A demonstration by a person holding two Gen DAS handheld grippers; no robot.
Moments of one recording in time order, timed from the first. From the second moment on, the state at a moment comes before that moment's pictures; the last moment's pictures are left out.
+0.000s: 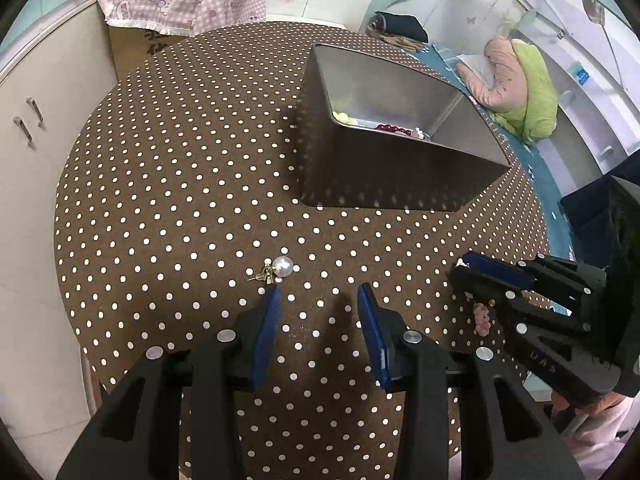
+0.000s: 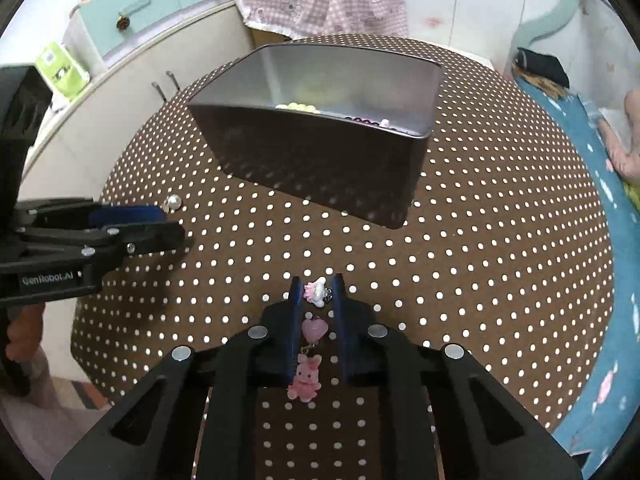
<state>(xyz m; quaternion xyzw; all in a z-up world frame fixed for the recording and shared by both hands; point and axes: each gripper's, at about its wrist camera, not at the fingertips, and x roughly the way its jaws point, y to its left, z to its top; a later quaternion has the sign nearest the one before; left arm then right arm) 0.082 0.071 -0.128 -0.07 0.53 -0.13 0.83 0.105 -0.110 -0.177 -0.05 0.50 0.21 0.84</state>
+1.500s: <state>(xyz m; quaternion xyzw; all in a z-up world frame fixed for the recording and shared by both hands) 0.111 0.074 -0.124 -0.05 0.52 -0.12 0.84 0.133 -0.186 -0.152 0.12 0.48 0.19 0.84</state>
